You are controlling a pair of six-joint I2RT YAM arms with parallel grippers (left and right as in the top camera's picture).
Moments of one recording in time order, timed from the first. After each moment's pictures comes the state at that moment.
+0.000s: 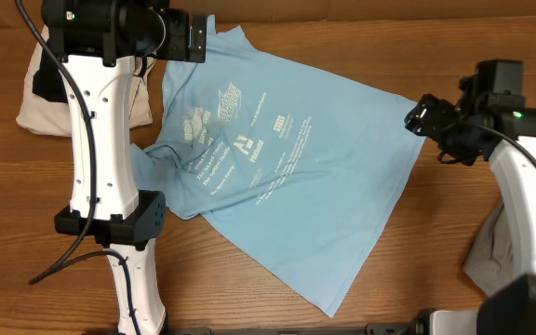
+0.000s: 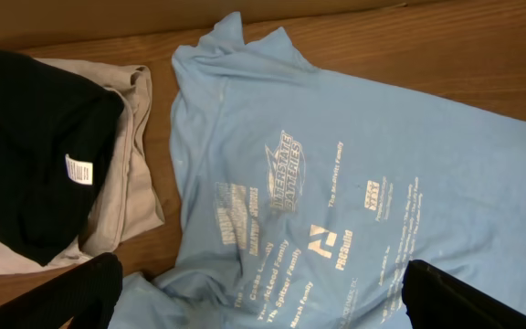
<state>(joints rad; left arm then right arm) -0.14 2.22 2.94 -1.69 0.05 -0.05 -0.12 1.57 1.33 -0.90 -0.19 0.41</state>
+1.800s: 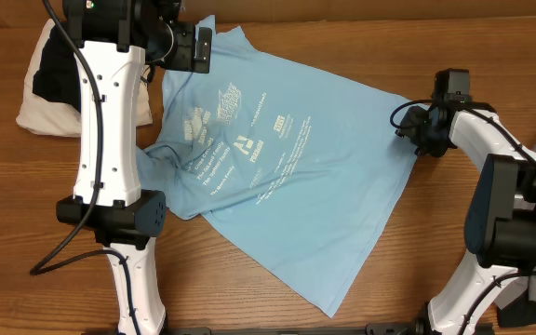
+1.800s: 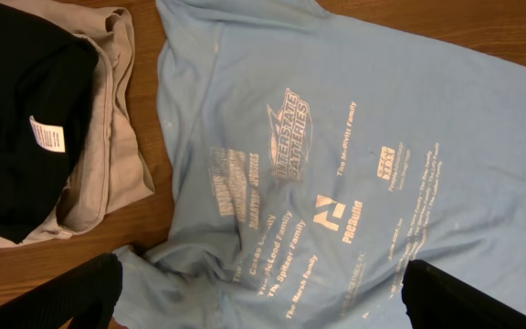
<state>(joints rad) -0.14 2.23 2.79 -1.67 0.05 -0.05 -0.12 2.02 1.32 -0.54 -0.05 0.44</state>
